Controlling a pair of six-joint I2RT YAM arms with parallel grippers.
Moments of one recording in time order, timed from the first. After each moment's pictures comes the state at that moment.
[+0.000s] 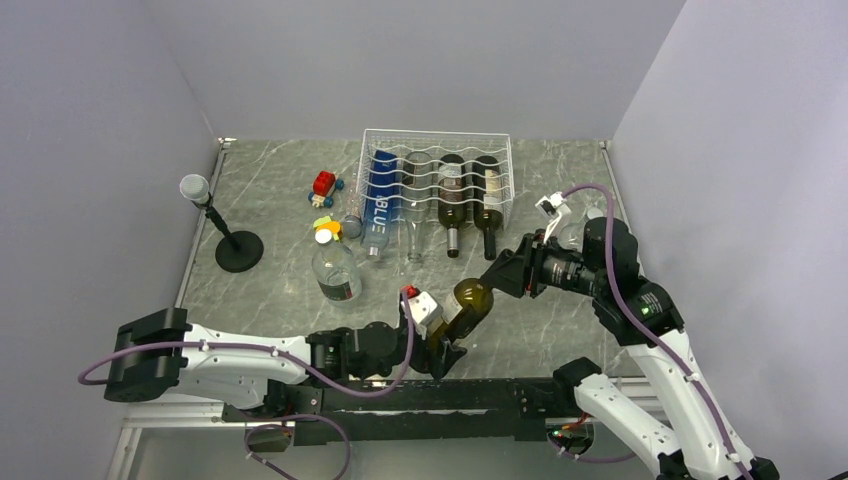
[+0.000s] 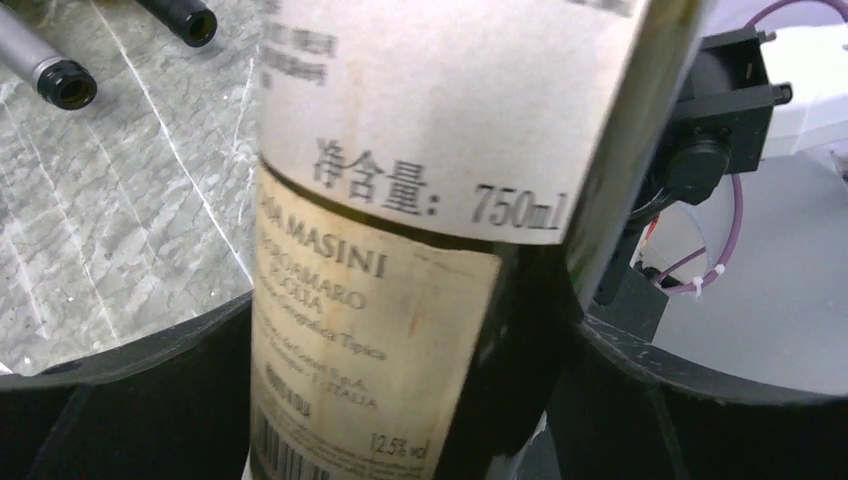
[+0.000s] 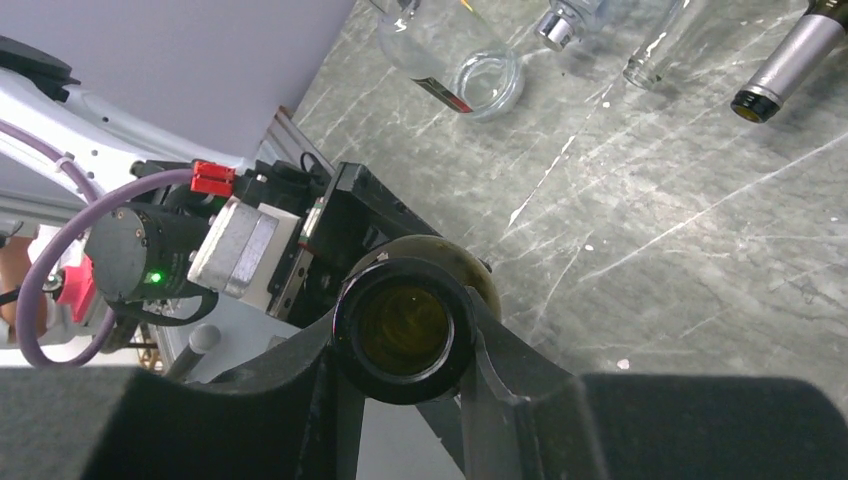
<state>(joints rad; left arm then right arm) -1.43 1.16 0.51 0.42 -0.38 -0.38 0.41 0.71 1.00 -0.72 -0.61 0.46</state>
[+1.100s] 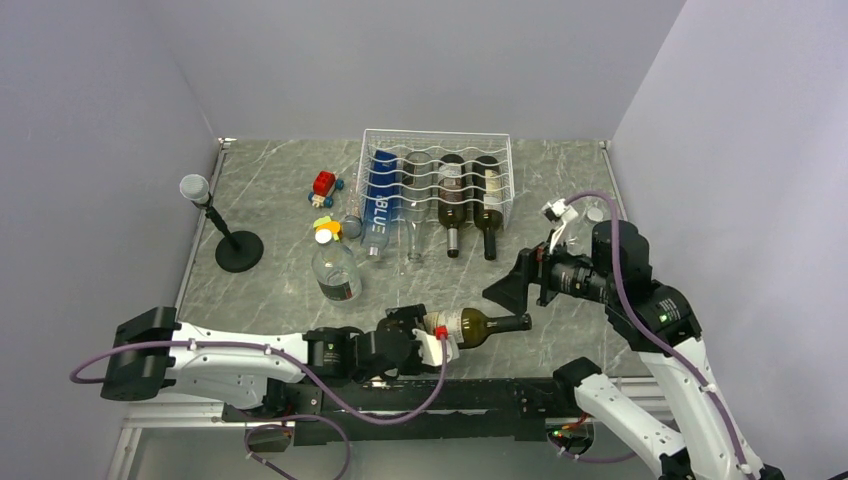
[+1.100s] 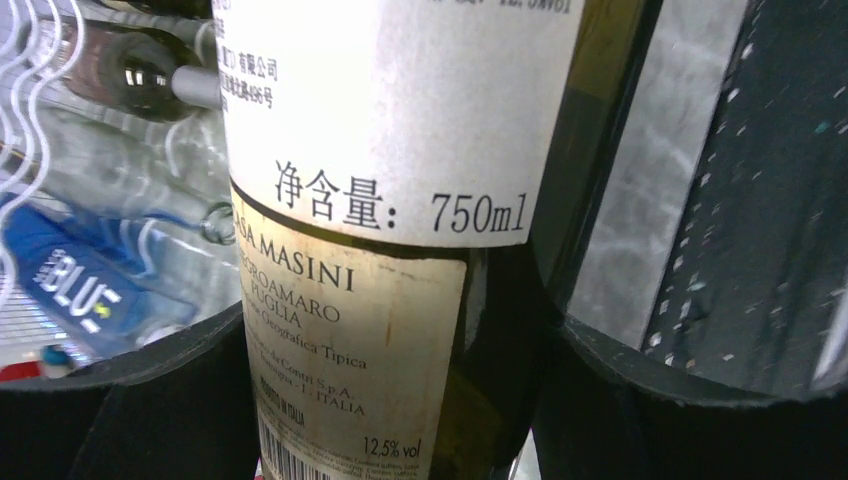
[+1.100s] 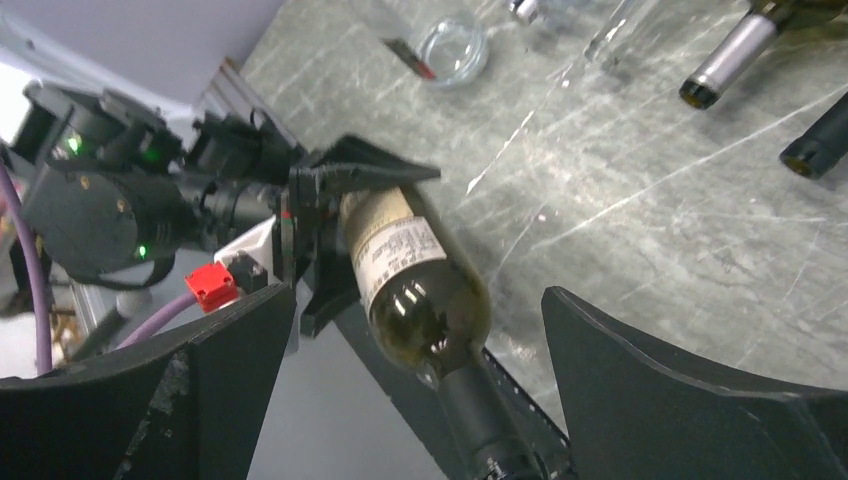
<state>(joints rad) -1.46 1.14 0.62 -0.01 -0.43 0.23 0.42 0.71 1.10 -0.87 -0.55 0.31</state>
